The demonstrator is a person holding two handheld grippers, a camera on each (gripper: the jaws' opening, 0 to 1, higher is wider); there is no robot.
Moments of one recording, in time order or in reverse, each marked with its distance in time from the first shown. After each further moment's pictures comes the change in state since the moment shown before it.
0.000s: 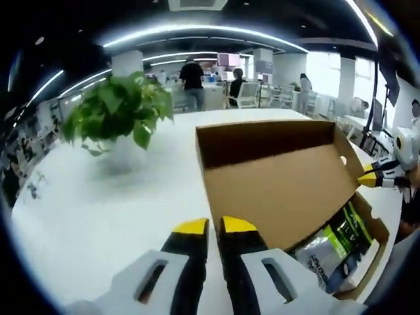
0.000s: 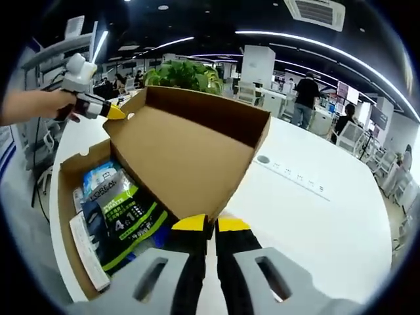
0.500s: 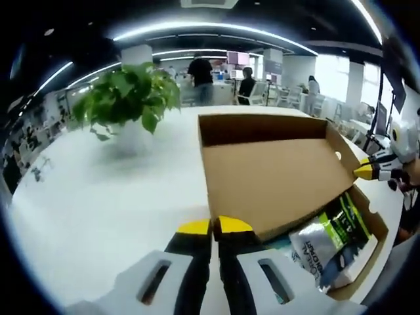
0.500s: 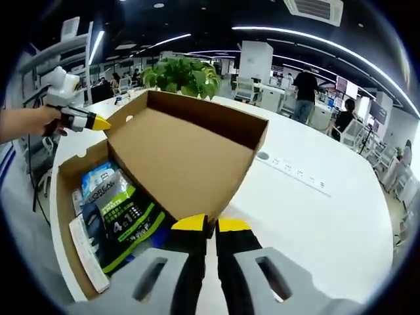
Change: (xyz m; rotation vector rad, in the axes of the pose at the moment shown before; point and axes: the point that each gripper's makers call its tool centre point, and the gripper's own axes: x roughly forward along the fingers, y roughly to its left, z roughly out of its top) left arm -0.013 -0.005 -0.022 -0.053 0.002 0.034; right arm 0.005 -0.004 -0.001 0.023 0.030 0.002
